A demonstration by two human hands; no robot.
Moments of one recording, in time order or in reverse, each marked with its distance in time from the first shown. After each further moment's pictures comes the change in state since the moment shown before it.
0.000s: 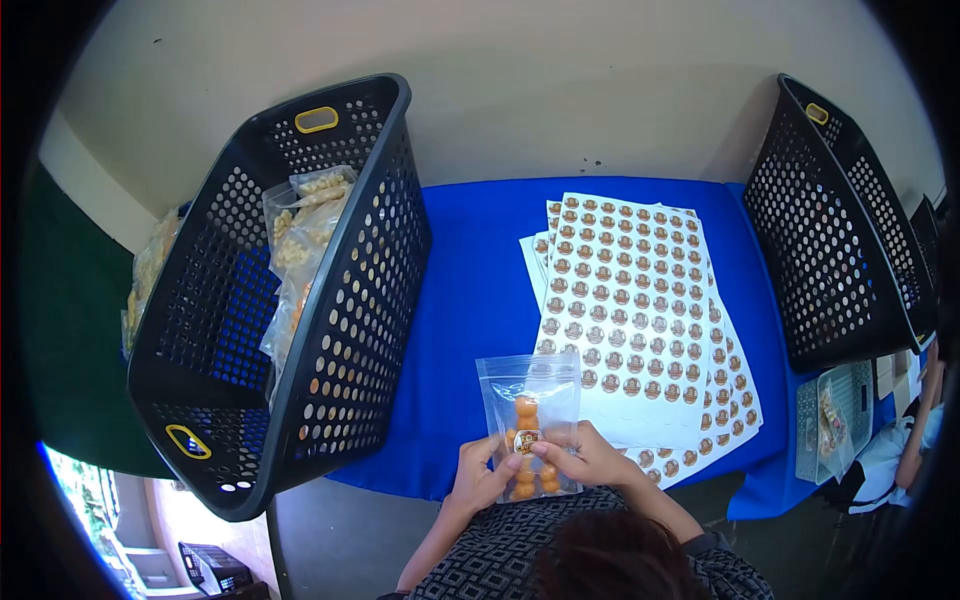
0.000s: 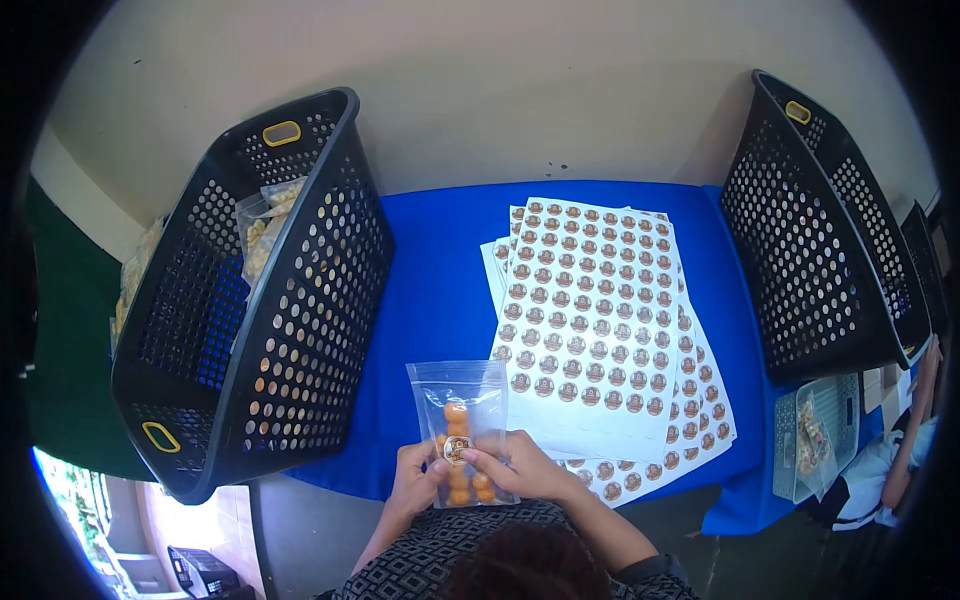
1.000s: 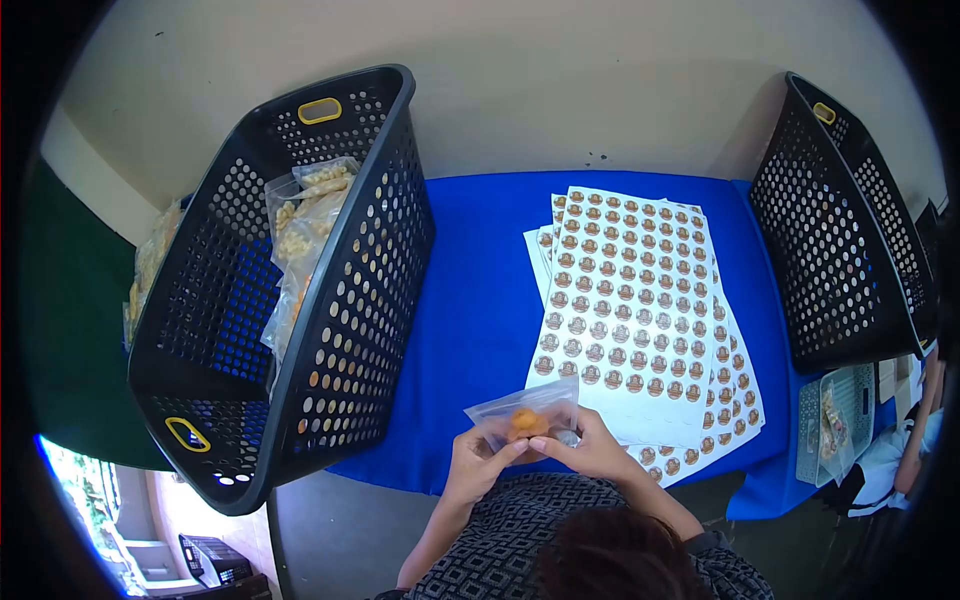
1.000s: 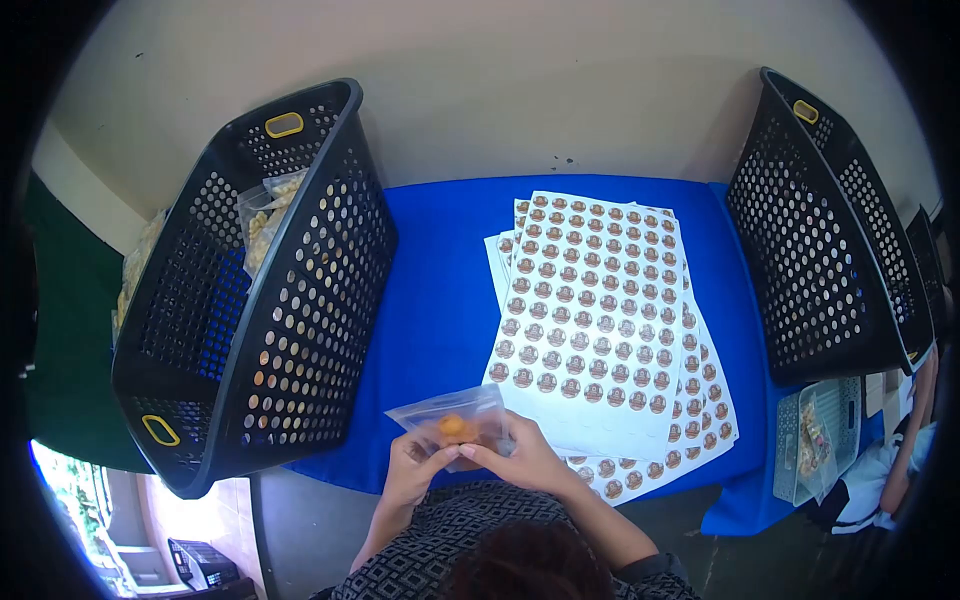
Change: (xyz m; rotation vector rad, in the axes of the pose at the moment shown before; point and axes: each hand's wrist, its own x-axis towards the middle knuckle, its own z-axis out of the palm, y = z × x) left_hand 0.000 -0.006 0.005 -0.474 0.114 -0.255; right_hand 0.003 0.001 0.002 0.152 0.133 0.040
